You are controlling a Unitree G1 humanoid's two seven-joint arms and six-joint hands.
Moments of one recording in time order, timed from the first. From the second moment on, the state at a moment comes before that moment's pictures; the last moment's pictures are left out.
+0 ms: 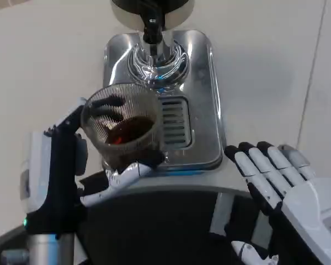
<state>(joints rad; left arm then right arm) 0.01 0.20 -0.05 -0.08 0.52 -0.47 0.46 0.47 -0.32 -0.03 -0.83 -1.00 -0.26 0.19</state>
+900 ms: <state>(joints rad) 0.20 0.20 -0.09 -0.25 0.54 -0.59 0.30 0.65 -0.30 -0.08 -0.87 -0.98 -0.37 0.08</state>
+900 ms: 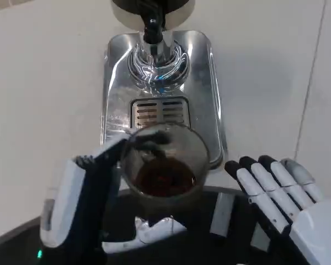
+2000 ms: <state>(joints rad) 0.20 0.19 -0.09 -0.23 0.55 -0.61 0.27 0.55 -0.25 -0.07 -0.82 -0.97 -0.34 0.09</state>
